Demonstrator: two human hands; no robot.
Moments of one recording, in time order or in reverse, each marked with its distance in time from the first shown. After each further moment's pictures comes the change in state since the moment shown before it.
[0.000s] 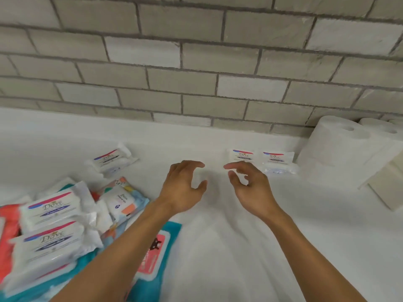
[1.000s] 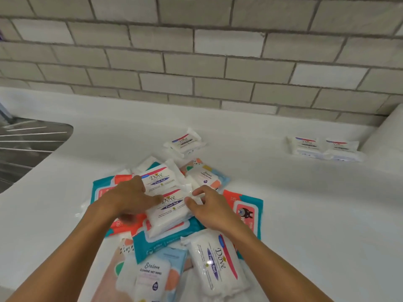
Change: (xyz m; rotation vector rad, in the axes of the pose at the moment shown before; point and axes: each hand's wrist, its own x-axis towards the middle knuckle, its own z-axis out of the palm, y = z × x) left_hand -0.140 -0.180 -0.217 0.185 -0.451 -0.786; right_hand -0.106 -0.153 0.237 -0.052 -0.556 0.332
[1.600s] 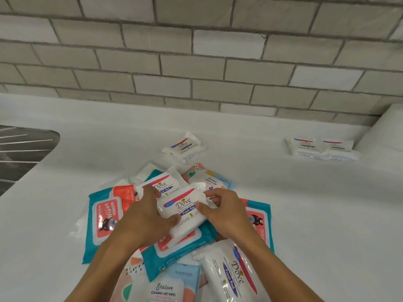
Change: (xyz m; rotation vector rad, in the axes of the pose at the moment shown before) left_hand -0.012 -0.004 0.018 -0.200 0.043 0.203; right_hand 0.008 -0.007 0.006 0.120 0.279 0.053
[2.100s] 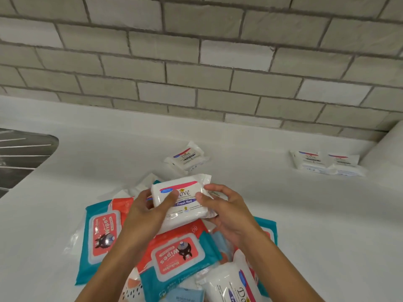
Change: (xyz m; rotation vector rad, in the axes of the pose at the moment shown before) left_hand 0.029 0.005 0.004 -0.947 0.155 -0.004; right_hand 0.029 -0.027 -0.003 0.787 -0.153 0.181
